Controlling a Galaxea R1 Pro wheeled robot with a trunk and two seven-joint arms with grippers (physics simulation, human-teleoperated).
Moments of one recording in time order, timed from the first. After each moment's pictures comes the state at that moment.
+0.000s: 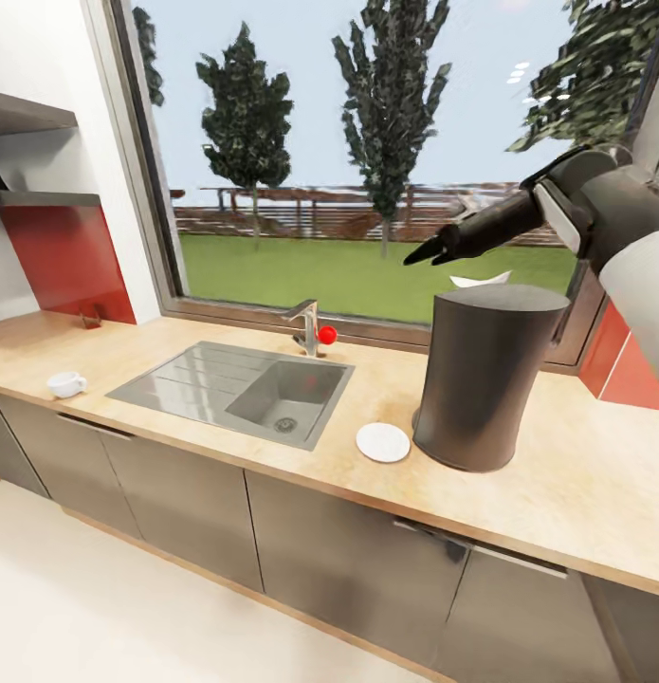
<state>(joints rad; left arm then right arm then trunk) 0.00 0.06 0.01 -0.35 0.02 -0.16 -0.02 -1.84 -0.25 0.64 -0.45 -0.20 0.98 1.12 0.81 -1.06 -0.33</state>
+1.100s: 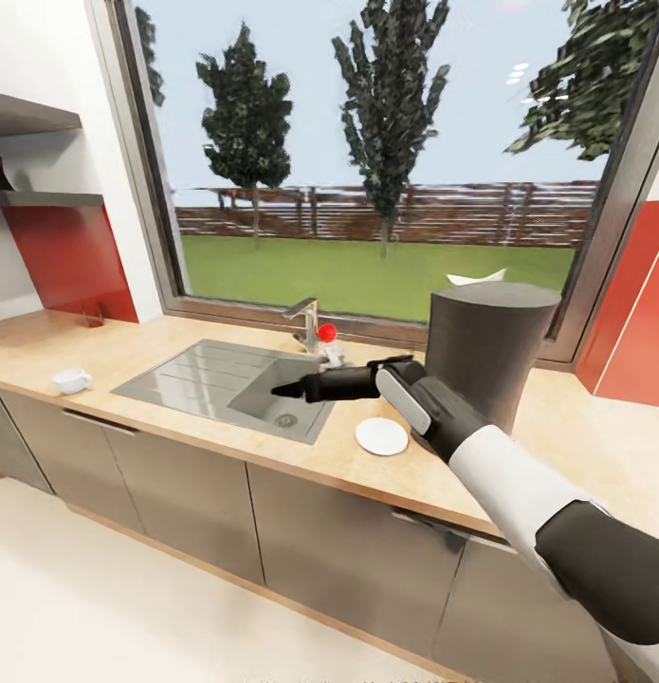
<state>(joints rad) 0.00 0.06 0.01 -0.35 0.02 -0.16 -0.02 -1.18 0.04 0.65 -0.77 -0.73 0.69 0.55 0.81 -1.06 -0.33</state>
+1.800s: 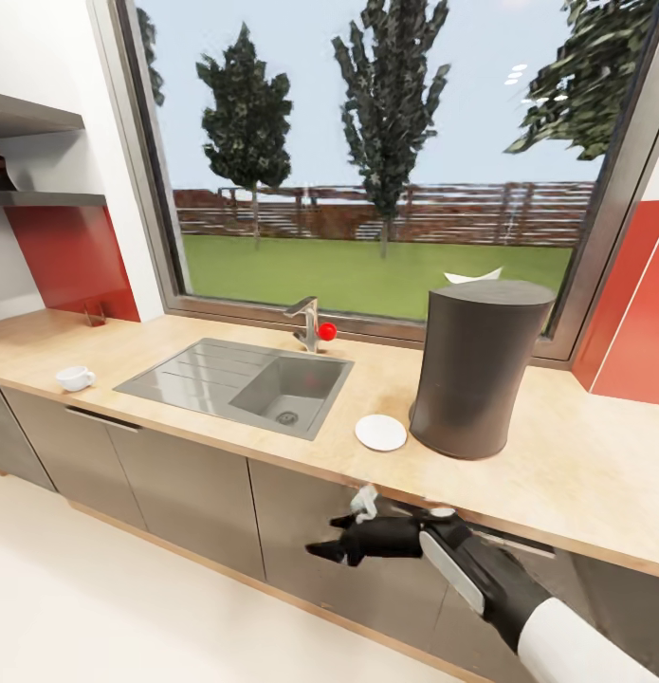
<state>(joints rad) 0.00 0.06 0.01 -0.35 0.02 -0.16 -0.02 -0.62 -0.14 0.66 -0.92 -0.56 0.41 0.76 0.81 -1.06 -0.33</state>
